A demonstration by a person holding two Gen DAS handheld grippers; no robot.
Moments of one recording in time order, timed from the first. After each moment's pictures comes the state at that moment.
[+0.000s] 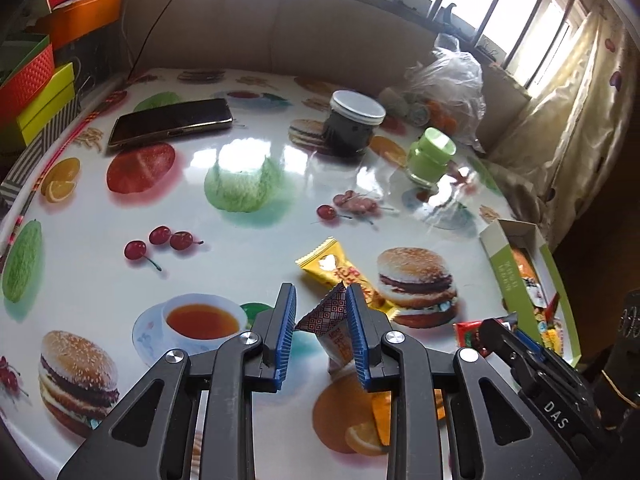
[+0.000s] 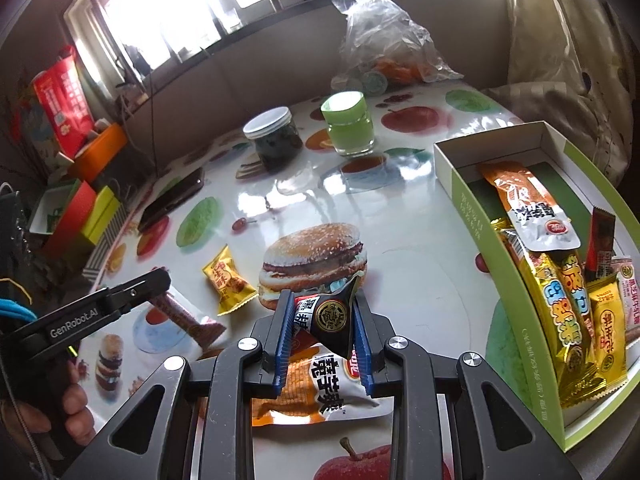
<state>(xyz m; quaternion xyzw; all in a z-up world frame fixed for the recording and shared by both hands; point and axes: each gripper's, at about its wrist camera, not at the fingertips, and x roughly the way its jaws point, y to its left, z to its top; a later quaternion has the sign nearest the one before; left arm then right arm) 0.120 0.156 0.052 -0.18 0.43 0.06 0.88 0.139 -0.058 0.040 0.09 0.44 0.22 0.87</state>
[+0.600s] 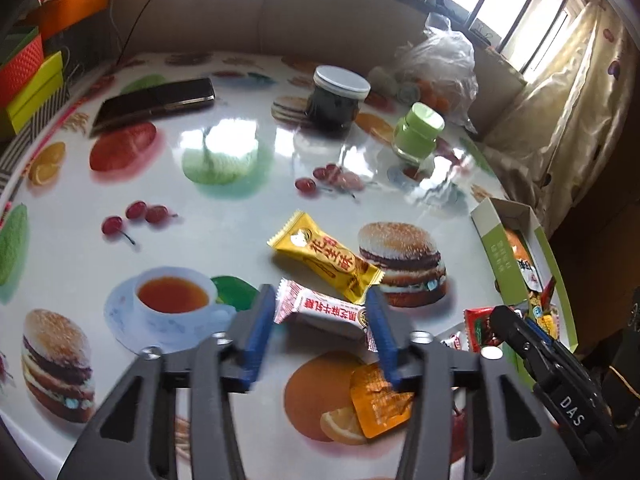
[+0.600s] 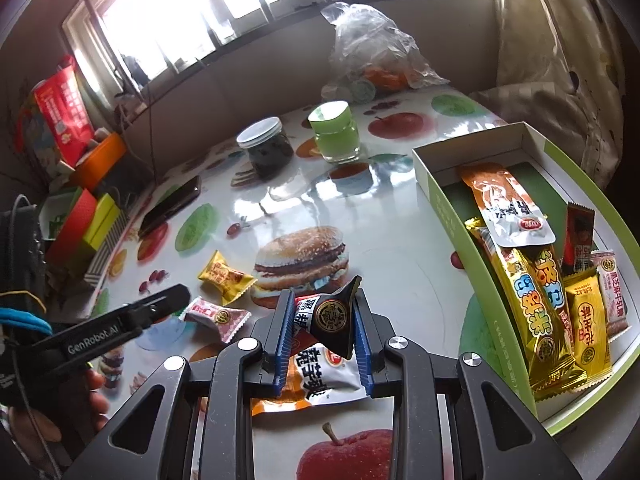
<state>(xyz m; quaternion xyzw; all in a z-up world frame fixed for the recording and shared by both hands) 0.123 0.135 0.036 -0.18 0.46 0.05 0.87 0.132 -0.075 0.043 0.10 0.44 0.21 0.87</state>
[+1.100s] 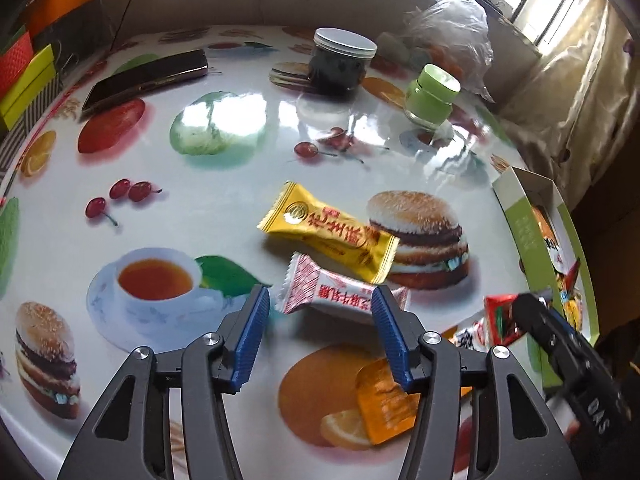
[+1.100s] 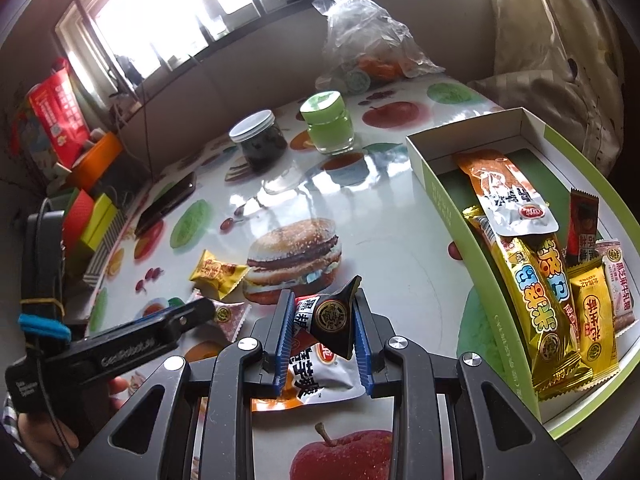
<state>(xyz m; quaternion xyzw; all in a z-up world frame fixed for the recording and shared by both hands) 0.134 0.128 0.016 -0.16 0.50 0.06 0.85 0.137 -0.076 0.036 0.10 0.45 0.22 0.86</state>
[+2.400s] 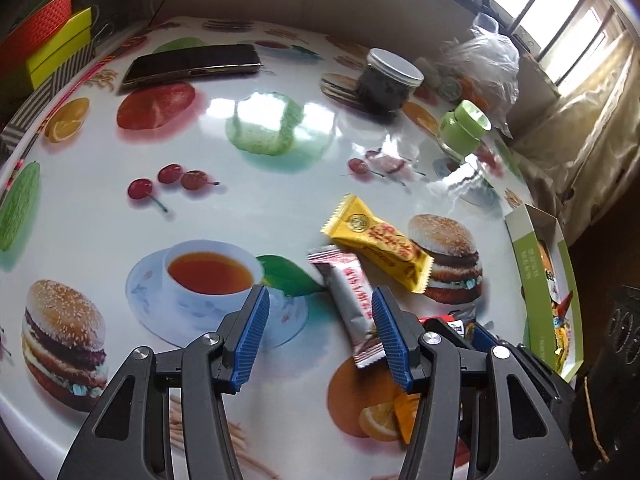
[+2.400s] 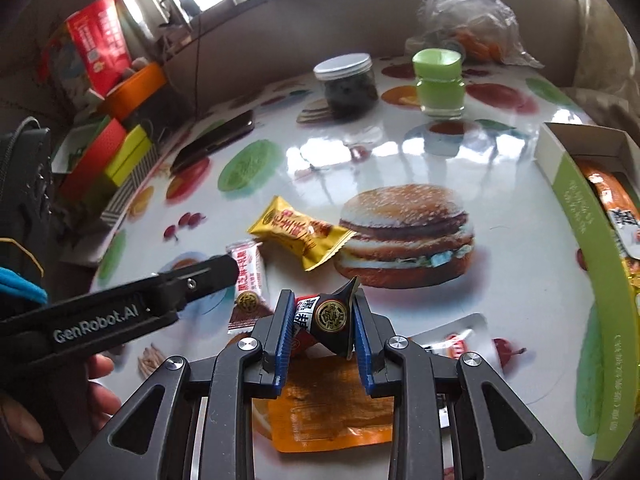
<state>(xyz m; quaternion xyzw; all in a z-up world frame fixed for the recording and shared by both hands) 0.120 0.162 0.021 -0.21 0.49 0.08 0.84 0.135 0.003 0.018 0.03 0.47 0.29 0.83</state>
